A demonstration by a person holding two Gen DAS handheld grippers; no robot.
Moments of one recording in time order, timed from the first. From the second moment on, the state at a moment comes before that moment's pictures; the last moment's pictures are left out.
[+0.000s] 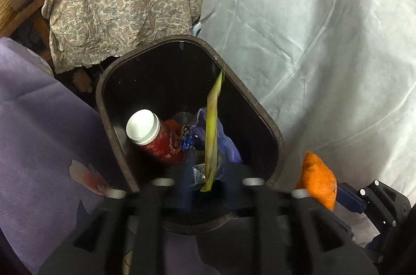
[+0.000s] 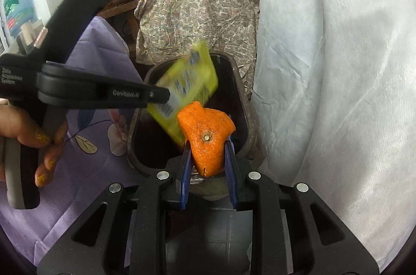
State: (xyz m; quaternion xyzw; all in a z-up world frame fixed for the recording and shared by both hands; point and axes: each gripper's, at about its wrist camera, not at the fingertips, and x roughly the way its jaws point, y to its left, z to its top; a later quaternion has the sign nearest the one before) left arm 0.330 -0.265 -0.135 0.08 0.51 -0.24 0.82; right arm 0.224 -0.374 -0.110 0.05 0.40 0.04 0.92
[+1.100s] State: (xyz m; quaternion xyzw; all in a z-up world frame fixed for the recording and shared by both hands) left arm 0.272 -0.203 -0.028 0.06 0.34 -0.24 0.91; right arm 0.311 -0.335 -0.166 0.06 0.46 0.06 0.88
